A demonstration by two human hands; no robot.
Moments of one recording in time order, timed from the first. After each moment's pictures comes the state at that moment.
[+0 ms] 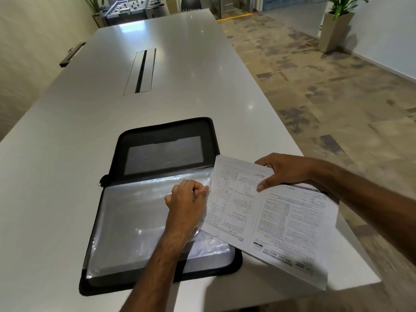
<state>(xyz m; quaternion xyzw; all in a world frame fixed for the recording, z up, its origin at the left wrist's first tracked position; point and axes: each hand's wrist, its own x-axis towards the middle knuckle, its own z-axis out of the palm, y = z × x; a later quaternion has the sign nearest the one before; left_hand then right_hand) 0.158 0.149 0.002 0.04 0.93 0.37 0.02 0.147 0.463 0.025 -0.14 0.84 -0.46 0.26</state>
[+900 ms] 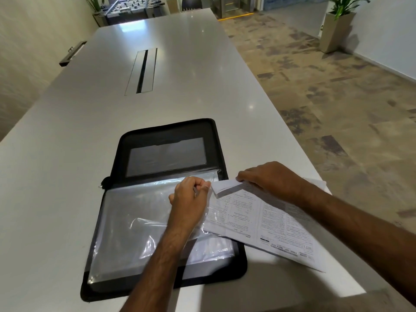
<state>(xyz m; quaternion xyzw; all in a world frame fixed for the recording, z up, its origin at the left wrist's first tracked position) 0.148 0.149 0.021 0.03 0.90 0.44 0.05 0.157 0.401 0.012 -0.25 0.96 -0.05 -0.07</state>
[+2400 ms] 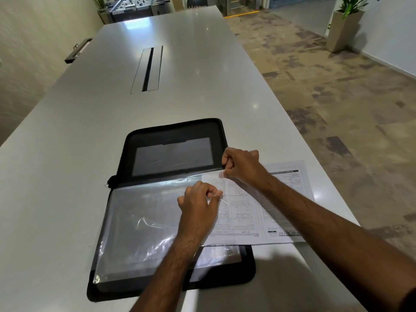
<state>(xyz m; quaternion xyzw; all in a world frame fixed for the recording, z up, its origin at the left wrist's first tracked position) 0.150 0.149 -0.003 0.06 0.92 0.39 0.01 0.082 0.330 -0.011 0.01 0.96 -0.30 -0.02</state>
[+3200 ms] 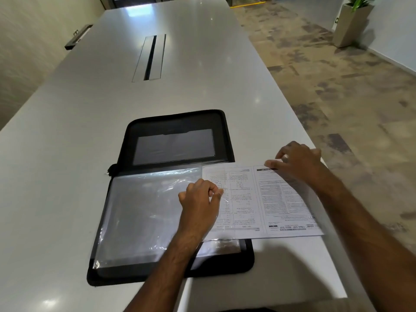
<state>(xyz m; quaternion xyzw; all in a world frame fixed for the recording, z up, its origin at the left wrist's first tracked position) 0.156 0.143 -0.031 0.06 0.94 0.35 0.02 0.132 0.442 -0.004 0.14 0.98 -0.12 0.00</state>
